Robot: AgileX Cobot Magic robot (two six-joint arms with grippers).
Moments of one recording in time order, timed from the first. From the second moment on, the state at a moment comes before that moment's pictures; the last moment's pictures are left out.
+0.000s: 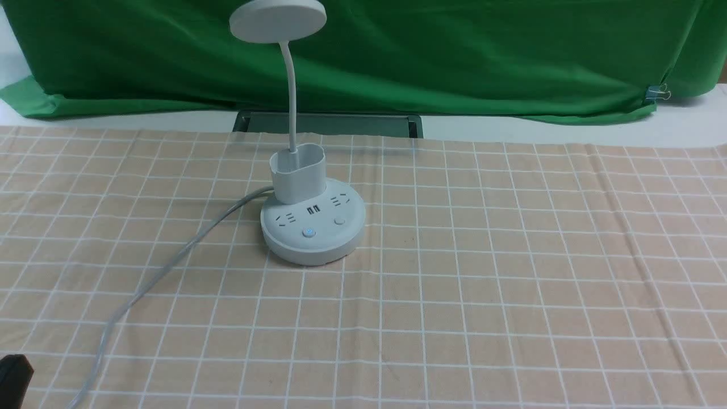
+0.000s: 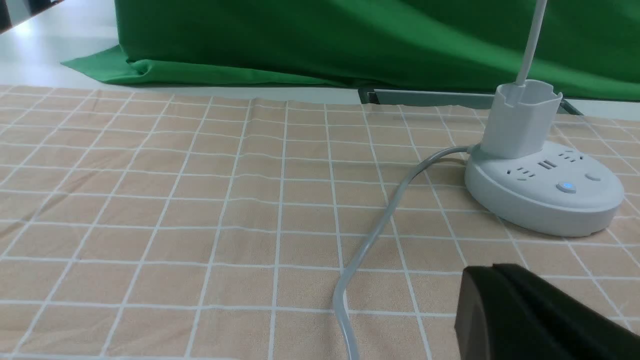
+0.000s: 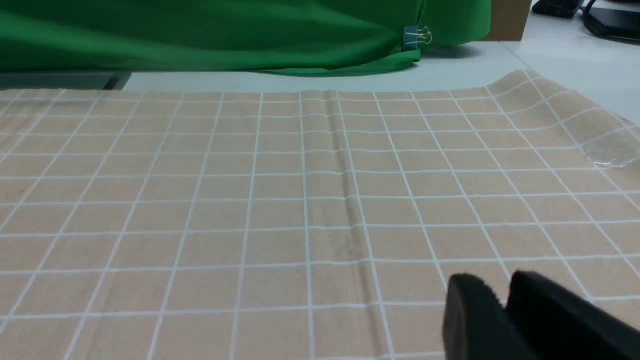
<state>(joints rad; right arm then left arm) -0.06 0.00 0.01 0.03 0.25 -0.02 -0.10 0.00 0.01 0.03 0.22 -0.10</state>
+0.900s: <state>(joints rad) -0.06 0.00 0.01 0.03 0.25 -0.02 -0.10 0.00 0.01 0.03 0.22 -0.10</state>
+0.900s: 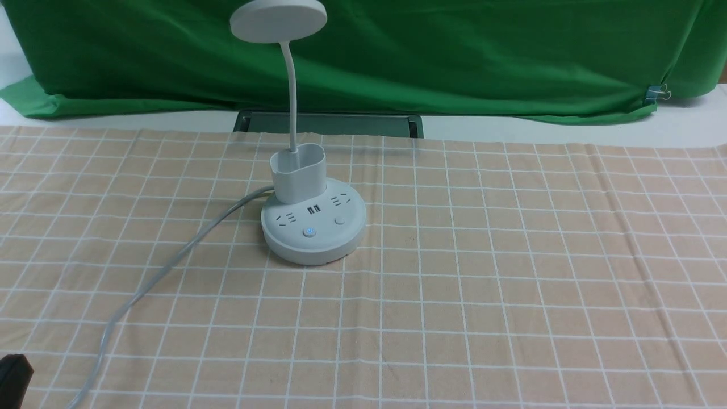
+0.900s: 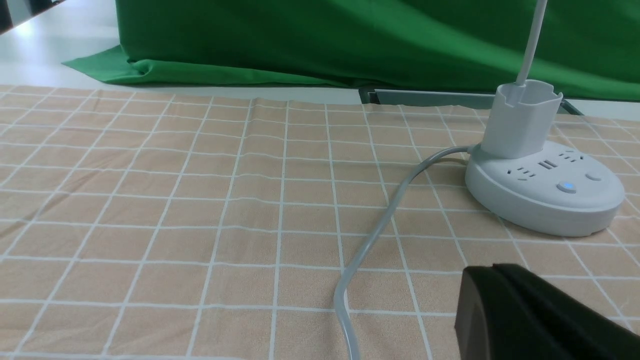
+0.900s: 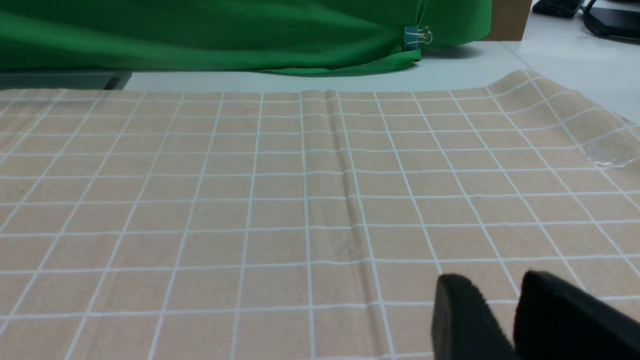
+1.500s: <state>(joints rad) -0.06 0.00 0.01 0.03 0.26 -0.02 -0.10 0.00 0.01 0.03 0.22 -0.09</state>
